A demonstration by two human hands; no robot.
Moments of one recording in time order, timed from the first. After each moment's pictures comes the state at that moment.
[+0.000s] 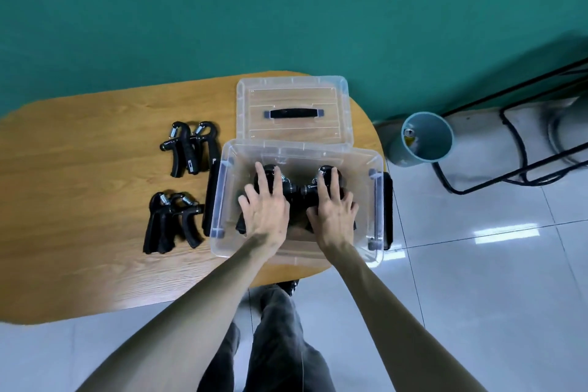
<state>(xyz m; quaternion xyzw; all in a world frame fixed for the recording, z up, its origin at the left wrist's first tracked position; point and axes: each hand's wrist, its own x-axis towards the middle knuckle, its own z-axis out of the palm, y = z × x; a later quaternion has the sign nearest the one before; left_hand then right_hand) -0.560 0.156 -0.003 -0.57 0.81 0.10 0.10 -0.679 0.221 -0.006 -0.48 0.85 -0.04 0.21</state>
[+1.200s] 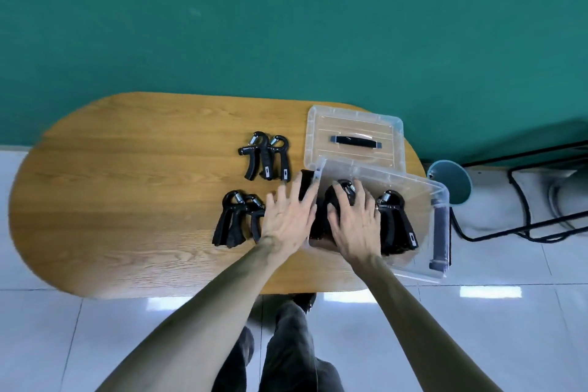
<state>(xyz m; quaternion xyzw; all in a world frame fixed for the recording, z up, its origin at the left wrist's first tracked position) -0.408 0.111 0.048 -0.47 0.88 0.10 0.04 -0.552 0.176 0.058 -0.57 0.82 -0.02 0.08</state>
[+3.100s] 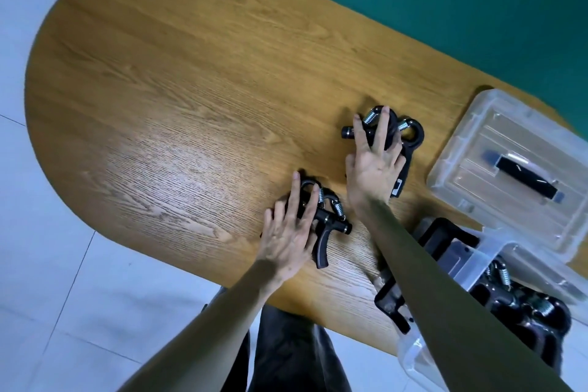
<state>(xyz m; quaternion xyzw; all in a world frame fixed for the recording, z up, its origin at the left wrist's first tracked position) -0.280 0.081 -0.122 -0.63 0.72 0.30 0.02 -0.426 -0.049 -0.113 -0.65 0.74 0.04 0.16</state>
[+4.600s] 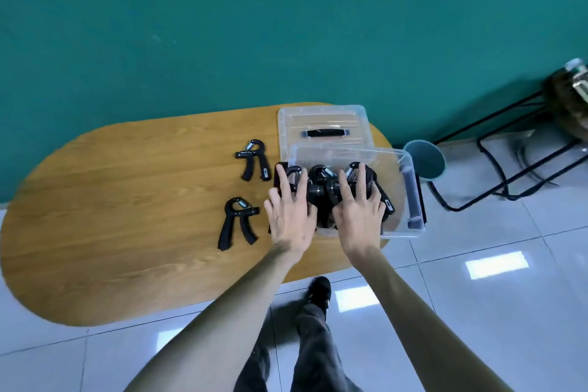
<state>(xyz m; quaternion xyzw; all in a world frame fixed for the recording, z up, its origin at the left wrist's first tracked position) -0.431 0.177 0.081 -0.54 0.82 0.19 -0.06 -0.545 0.241 0.094 -0.46 0.88 -0.06 0.06</state>
